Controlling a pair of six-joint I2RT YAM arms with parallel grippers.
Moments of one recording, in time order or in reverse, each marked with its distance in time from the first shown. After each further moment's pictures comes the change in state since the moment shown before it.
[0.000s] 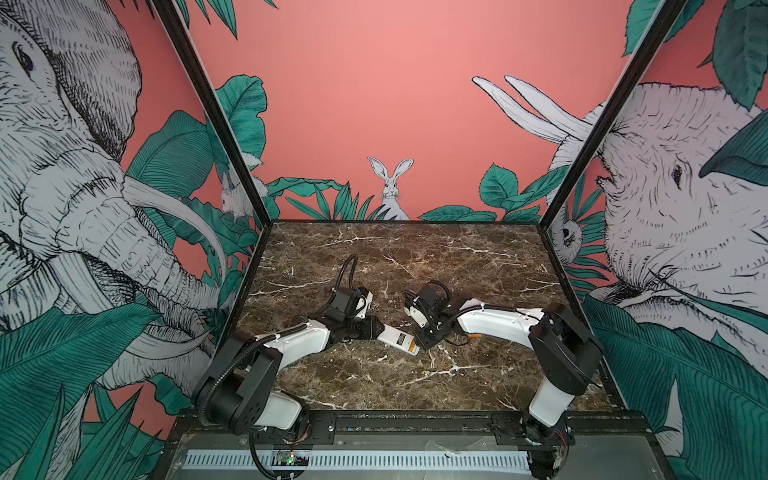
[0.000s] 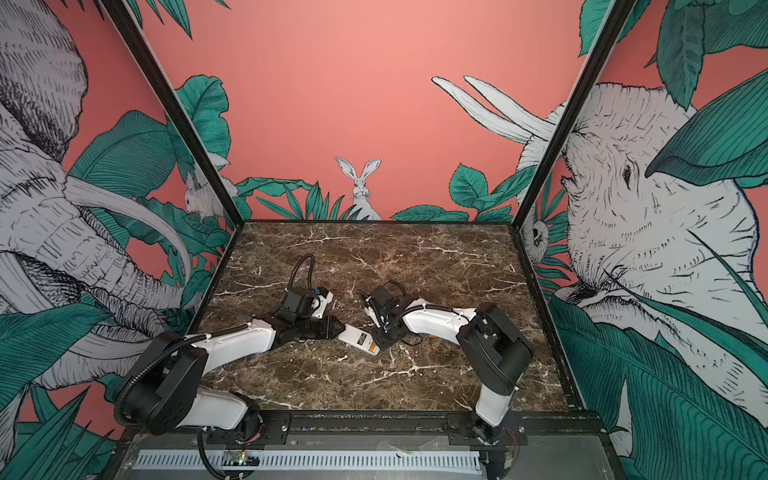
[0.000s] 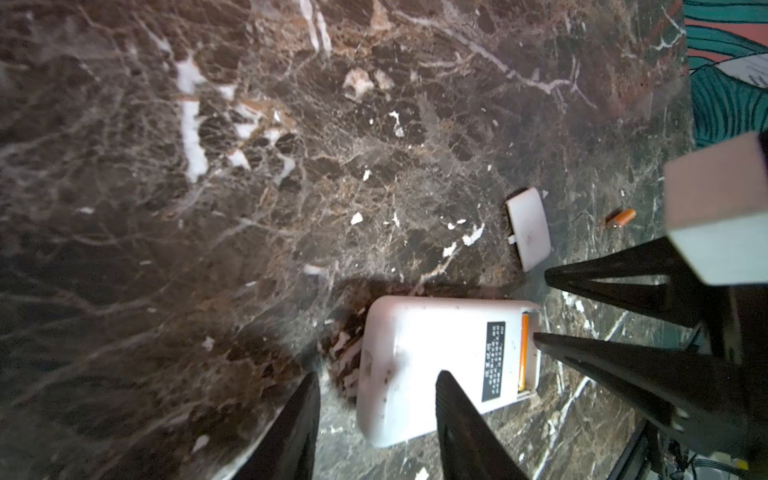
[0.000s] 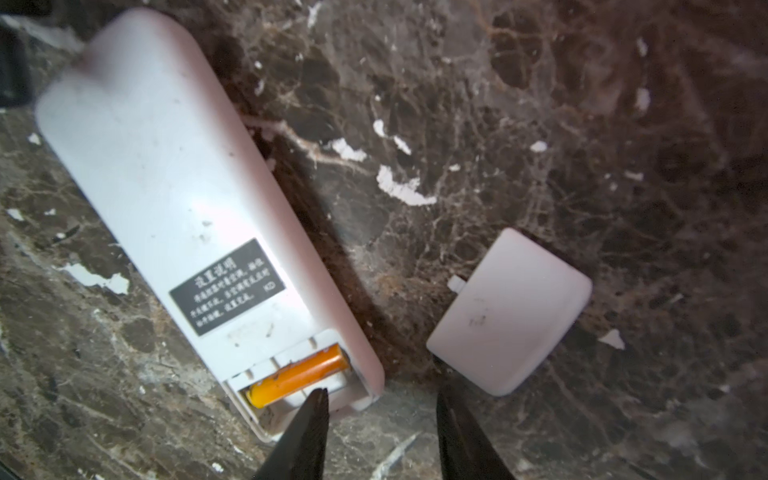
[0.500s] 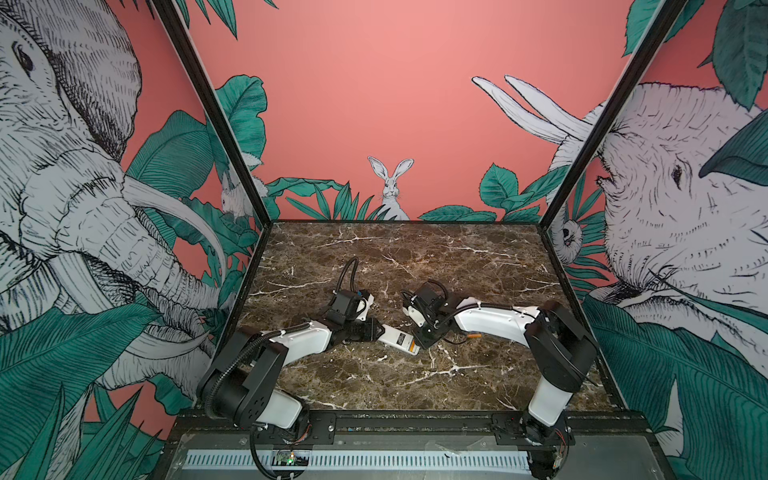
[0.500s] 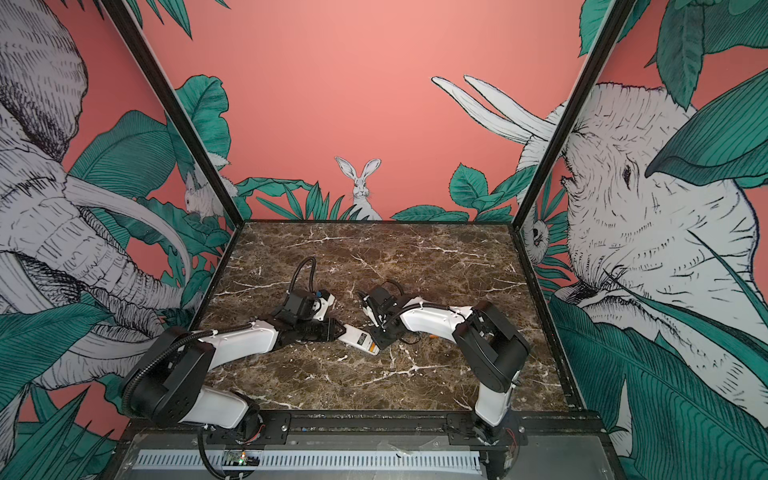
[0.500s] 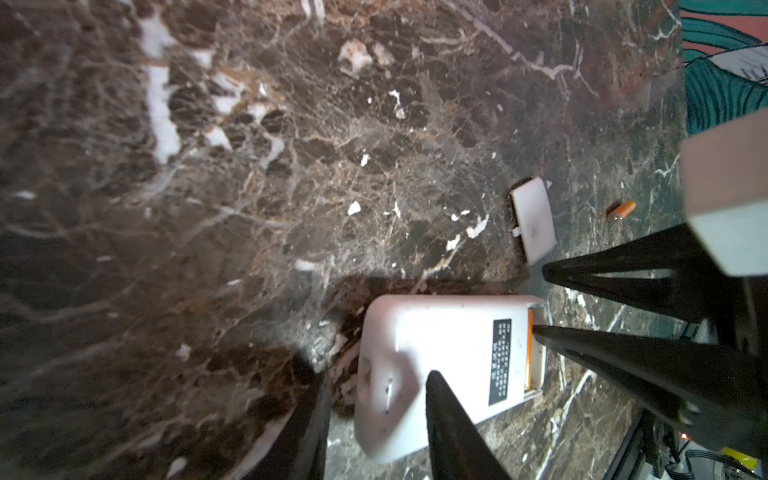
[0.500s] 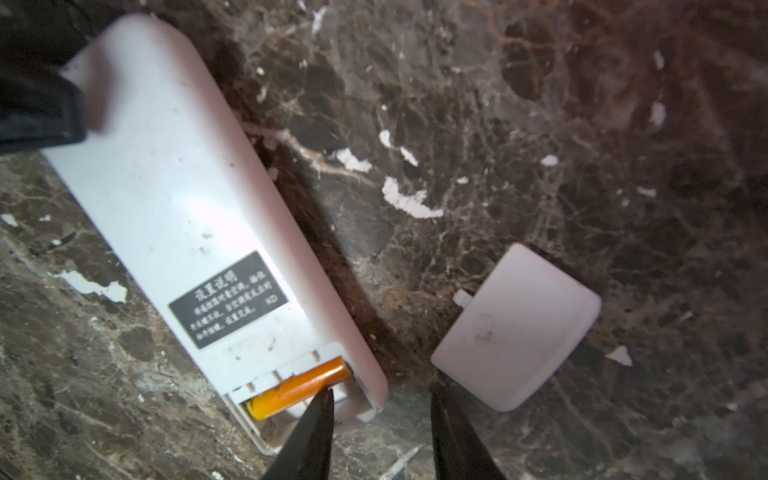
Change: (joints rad) left arm 0.000 0.030 -0.031 0.051 0.029 -0.009; right arm 0.001 0.028 0.030 -0.019 0.012 -0.010
